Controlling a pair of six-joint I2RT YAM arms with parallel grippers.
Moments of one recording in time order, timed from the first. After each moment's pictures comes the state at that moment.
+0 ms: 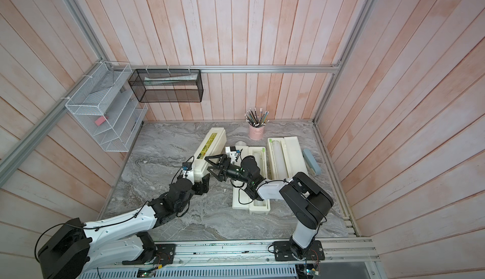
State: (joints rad) left arm -0.82 1.13 0.43 0.27 -0.45 -0.40; right arm 0.78 1.71 0.73 1.12 -0.53 1.61
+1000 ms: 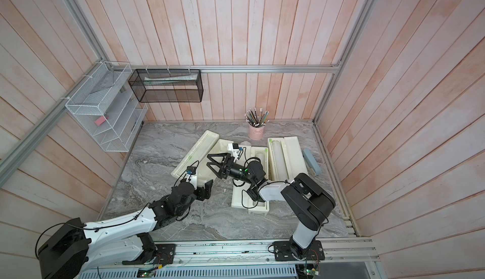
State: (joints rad) left arm -0.86 1.11 0.40 0.21 -0.45 -0.41; right arm 0.76 1.66 0.71 1.20 -0.56 1.57
